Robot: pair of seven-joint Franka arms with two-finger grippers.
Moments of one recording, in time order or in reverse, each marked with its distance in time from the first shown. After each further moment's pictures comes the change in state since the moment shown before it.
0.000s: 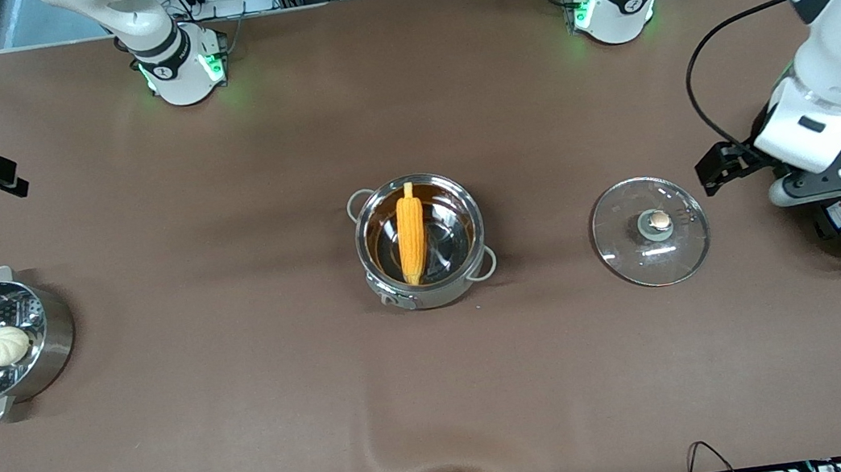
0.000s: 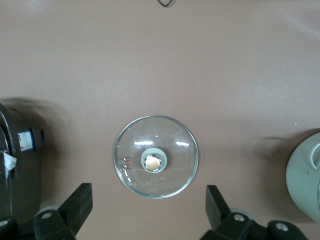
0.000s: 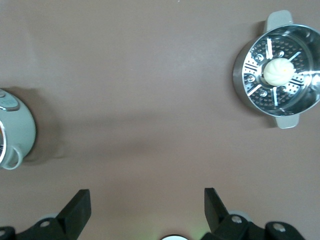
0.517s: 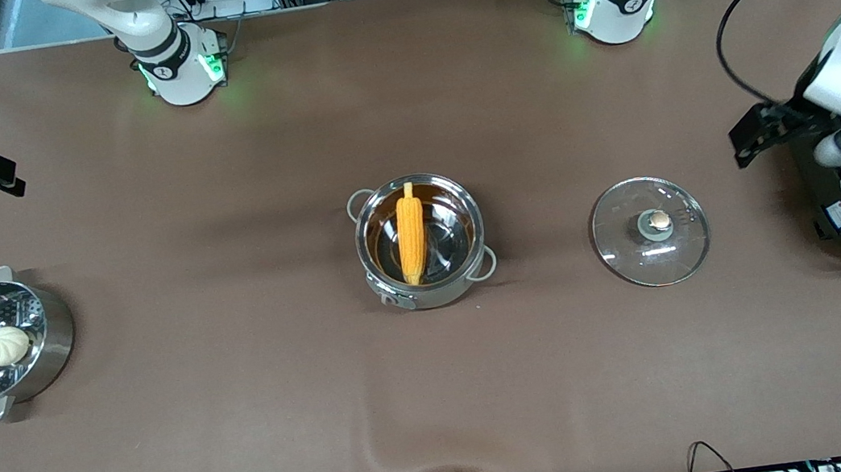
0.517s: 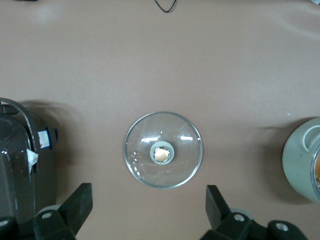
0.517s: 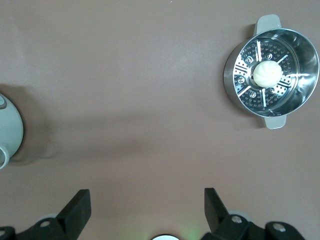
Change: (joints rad) left arm 0.054 -0.079 0.001 0.020 -0.041 -0.086 0.100; right arm 0.002 0.000 0.013 0.004 -0.027 -0.005 -0.001
